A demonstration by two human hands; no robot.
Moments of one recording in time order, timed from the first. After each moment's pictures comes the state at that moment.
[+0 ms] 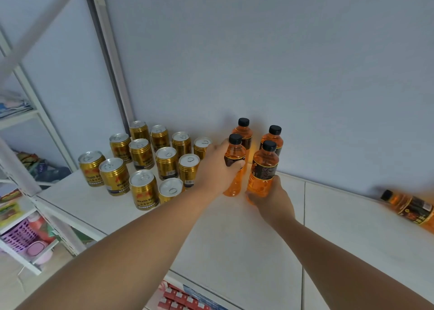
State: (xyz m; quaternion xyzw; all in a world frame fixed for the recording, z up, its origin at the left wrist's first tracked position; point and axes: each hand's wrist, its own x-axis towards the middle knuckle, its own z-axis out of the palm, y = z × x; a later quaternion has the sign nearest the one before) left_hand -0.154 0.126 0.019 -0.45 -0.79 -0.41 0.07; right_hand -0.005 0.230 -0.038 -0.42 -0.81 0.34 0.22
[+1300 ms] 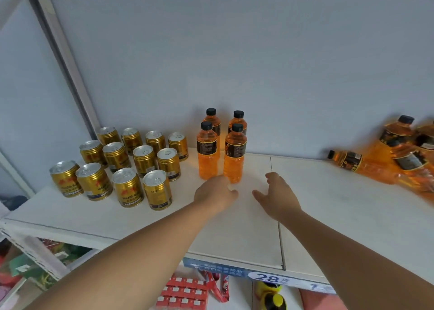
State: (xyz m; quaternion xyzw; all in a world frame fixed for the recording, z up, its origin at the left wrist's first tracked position) left_hand -0.077 0.104 -0.017 -0.48 -0.85 -0.15 -0.15; right_hand 0.090 0.190 -0.035 -0.51 -0.81 0.22 0.19
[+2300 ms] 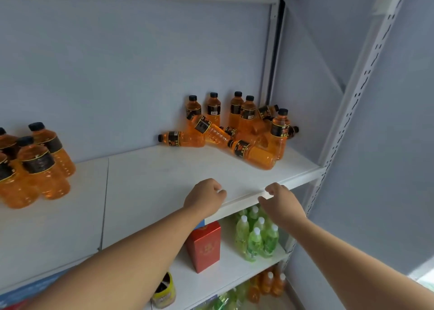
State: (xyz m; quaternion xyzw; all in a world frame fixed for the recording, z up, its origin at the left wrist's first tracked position) left_hand 0.328 0.153 -0.021 -0.67 -0.66 -0.21 -0.26; right_hand 0.559 0.131 -0.041 -0.72 -0.63 0.15 0.23
